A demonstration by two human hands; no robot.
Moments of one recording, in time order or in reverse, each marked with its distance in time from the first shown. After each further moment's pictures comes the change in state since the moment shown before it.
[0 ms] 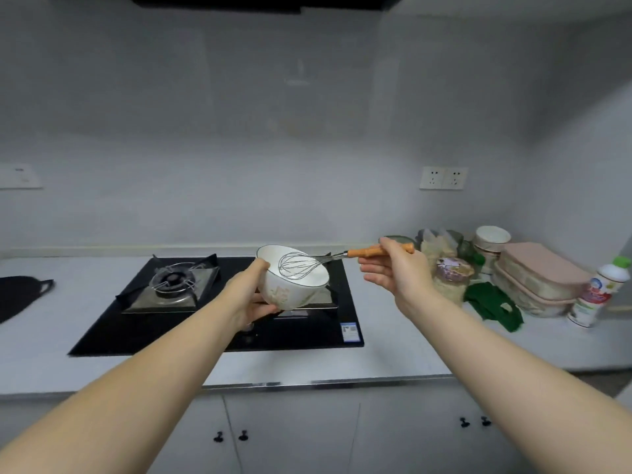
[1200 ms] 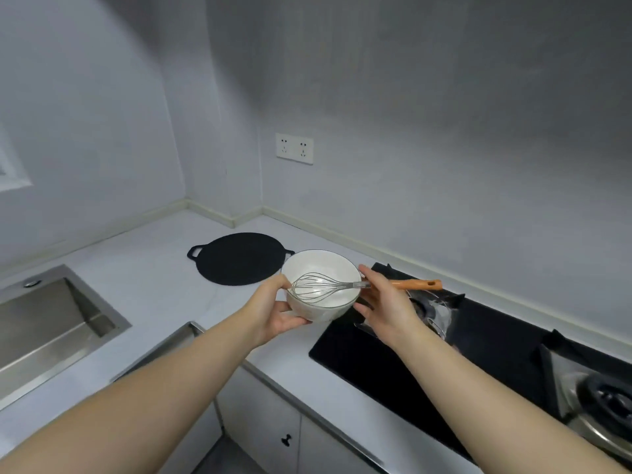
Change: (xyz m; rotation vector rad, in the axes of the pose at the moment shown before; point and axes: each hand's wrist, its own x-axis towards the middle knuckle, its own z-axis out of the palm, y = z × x) left_hand 0.076 0.069 -0.466 -0.382 0.362 0.058; right_hand 0.037 0.207 0.543 0.153 -0.673 0.446
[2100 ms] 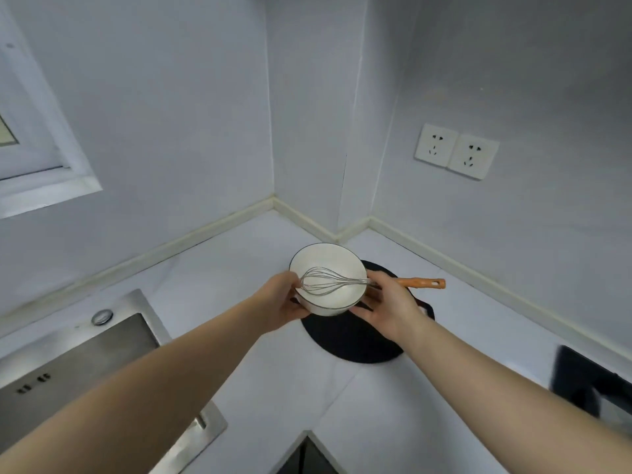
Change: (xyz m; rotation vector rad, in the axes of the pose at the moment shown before) left_hand 0.251 0.196 -0.269 -0.053 0.235 -0.106; right_hand 0.296 0.107 0.299 -0.044 -0.058 0.325
